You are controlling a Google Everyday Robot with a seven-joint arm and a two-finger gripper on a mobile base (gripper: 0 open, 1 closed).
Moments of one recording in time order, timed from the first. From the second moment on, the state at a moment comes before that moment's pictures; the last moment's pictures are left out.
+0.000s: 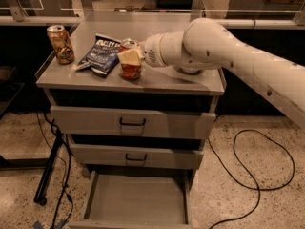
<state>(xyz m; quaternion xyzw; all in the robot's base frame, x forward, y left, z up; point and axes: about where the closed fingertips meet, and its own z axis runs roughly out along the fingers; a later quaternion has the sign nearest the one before) 0.699 0.056 0.897 -0.36 0.74 0.26 0.50</state>
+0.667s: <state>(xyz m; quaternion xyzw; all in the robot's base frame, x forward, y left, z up) 0.628 0.048 0.937 -0.34 0.73 0.26 0.53</state>
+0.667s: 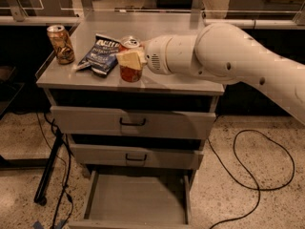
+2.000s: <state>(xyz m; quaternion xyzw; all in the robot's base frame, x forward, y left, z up) 0.543 0.018 0.906 -0.31 0.78 0.23 0.49</state>
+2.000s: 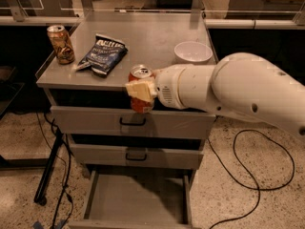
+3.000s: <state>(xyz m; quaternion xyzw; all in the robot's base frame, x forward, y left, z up) 0.525 0.019 0.873 -0.29 0.80 0.24 0.46</state>
